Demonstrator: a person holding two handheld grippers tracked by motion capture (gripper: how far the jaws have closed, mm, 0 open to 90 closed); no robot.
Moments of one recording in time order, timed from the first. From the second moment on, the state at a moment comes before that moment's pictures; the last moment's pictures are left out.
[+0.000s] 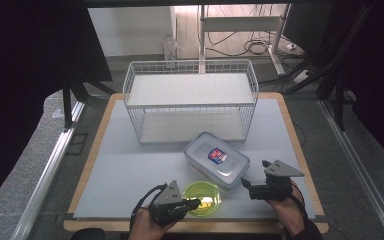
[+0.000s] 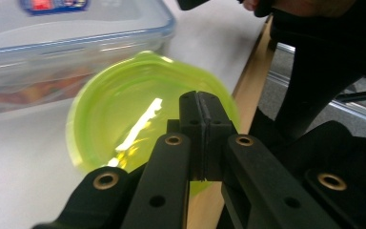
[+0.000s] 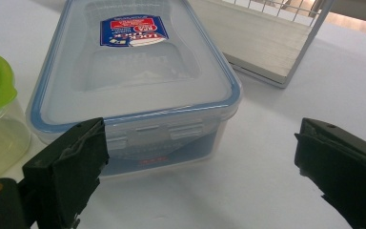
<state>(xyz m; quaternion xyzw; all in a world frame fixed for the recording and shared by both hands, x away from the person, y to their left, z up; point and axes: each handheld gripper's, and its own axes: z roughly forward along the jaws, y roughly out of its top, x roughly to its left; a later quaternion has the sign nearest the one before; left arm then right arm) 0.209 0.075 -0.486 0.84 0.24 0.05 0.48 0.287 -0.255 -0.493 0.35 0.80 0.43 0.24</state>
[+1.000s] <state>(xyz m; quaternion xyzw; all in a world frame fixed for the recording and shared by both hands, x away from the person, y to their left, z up) 0.214 0.054 -0.488 0.85 0.25 0.07 0.46 0.288 -0.256 -0.493 0.35 0.79 0.43 0.24</state>
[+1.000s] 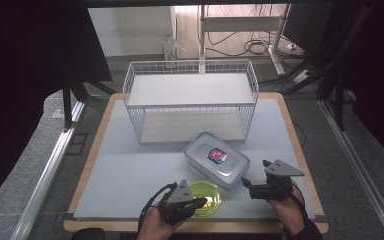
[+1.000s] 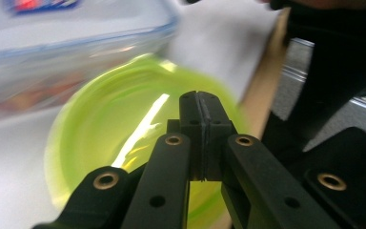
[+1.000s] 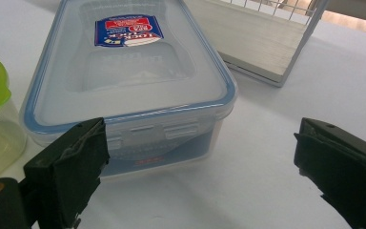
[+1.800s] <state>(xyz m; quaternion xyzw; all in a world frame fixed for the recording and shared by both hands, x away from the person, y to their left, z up) 0.215 0.035 -0.500 0.86 0.27 0.04 0.43 0.288 -0.256 -0.493 0.35 0.80 0.43 0.24</state>
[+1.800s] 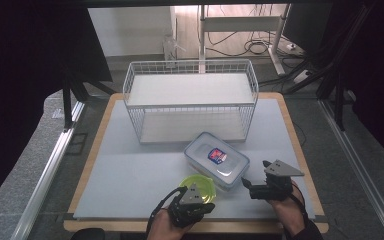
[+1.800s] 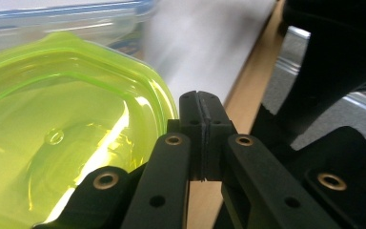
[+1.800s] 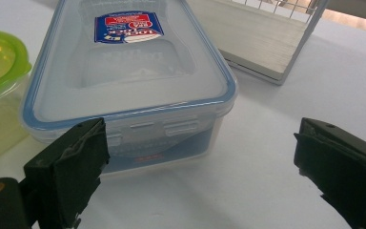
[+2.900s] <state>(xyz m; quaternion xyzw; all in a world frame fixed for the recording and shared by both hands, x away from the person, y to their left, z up) 0.246 0.054 -0.496 0.85 0.33 0.07 0.41 0.287 -0.255 -0.494 0.35 0.80 0.42 0.24</state>
